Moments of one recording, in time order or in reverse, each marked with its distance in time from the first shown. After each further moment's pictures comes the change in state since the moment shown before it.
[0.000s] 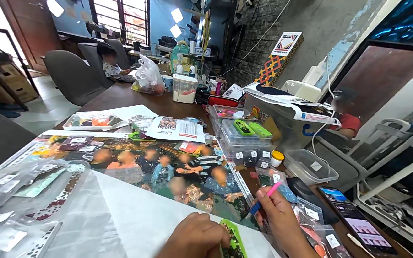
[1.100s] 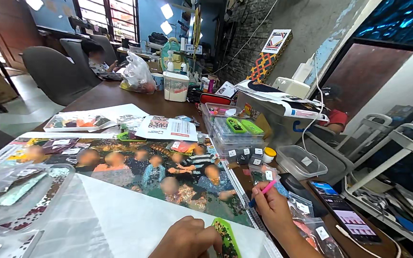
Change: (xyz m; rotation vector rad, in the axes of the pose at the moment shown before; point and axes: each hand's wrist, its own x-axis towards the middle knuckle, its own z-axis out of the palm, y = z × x) left_hand -0.004 -0.001 -0.006 -0.055 -0.099 0.006; right_hand 0.013 0.034 -0.021 -0.380 0.053 -0.378
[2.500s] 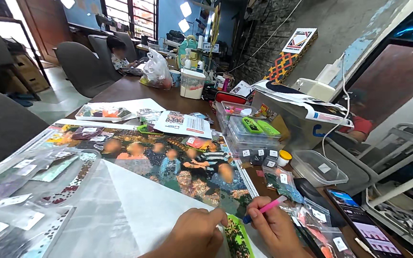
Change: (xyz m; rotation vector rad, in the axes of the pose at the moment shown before) left_hand 0.005 0.003 0.001 0.089 -0.064 -0.333; right_hand -0.012 -0.032 0.022 0.141 -0.237 -0.270
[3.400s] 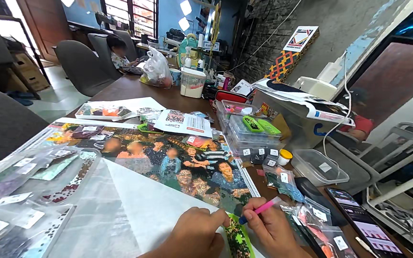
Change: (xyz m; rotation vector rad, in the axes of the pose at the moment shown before) left_hand 0.000 -0.004 0.005 0.055 0.026 0.079; right_hand 0.002 -0.001 0.005 -0.027 -0.039 -0.037
